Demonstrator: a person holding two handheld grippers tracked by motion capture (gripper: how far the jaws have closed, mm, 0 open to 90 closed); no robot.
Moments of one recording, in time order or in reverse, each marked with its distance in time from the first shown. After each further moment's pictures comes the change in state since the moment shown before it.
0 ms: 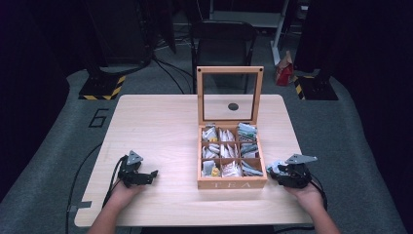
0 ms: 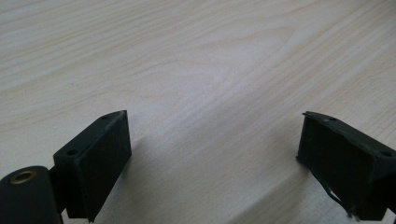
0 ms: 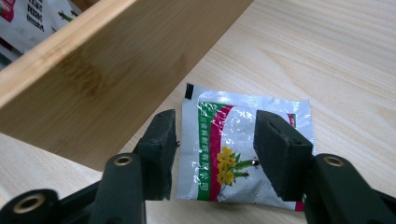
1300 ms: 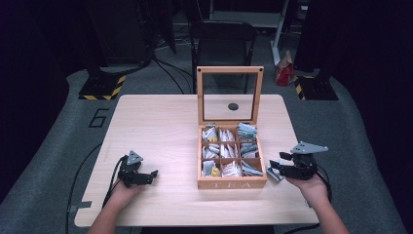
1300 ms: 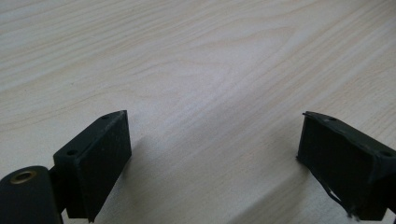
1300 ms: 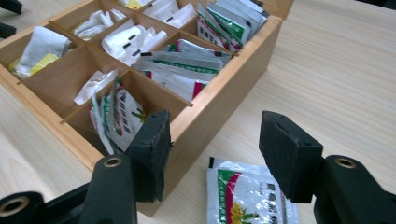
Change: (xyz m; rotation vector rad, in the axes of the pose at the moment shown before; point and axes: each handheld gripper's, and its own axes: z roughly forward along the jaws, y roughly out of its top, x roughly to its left) left arm 0.000 0.000 0.000 -0.001 0.000 -0.002; right arm 0.017 0.050 -0.047 -0.125 0.021 -0.018
